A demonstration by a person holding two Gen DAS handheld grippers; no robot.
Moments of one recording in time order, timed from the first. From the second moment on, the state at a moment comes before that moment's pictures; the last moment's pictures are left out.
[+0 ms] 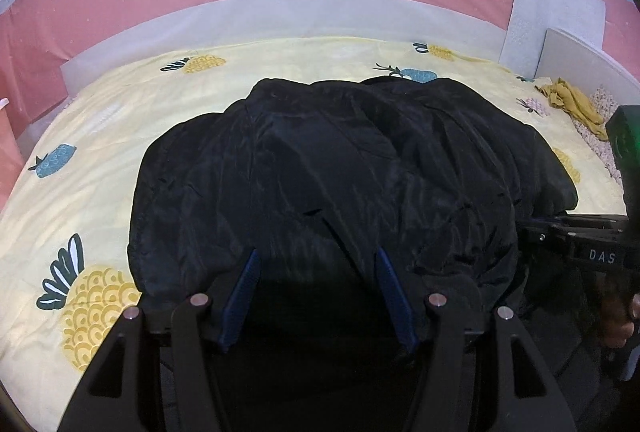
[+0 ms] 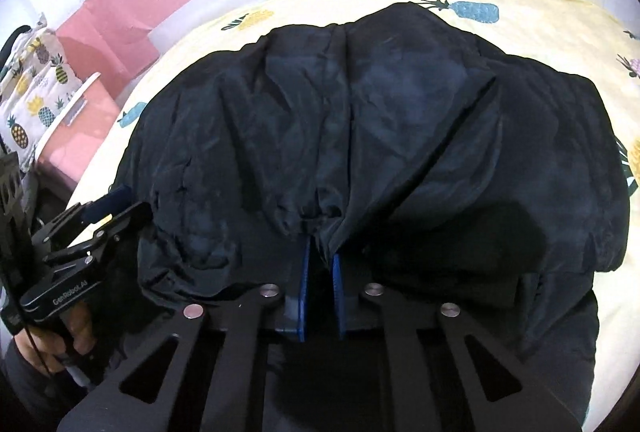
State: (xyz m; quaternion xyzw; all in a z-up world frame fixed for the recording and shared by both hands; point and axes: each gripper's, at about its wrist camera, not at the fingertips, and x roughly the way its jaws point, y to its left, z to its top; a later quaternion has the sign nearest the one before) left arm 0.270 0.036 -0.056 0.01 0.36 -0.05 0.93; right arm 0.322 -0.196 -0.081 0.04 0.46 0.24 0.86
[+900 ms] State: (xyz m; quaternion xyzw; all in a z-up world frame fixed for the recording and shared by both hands) left arm 0.279 0.049 0.012 -0.01 0.30 -0.06 0.95; right arm 0.345 -0.239 -0.011 0.03 0.36 0.21 0.91
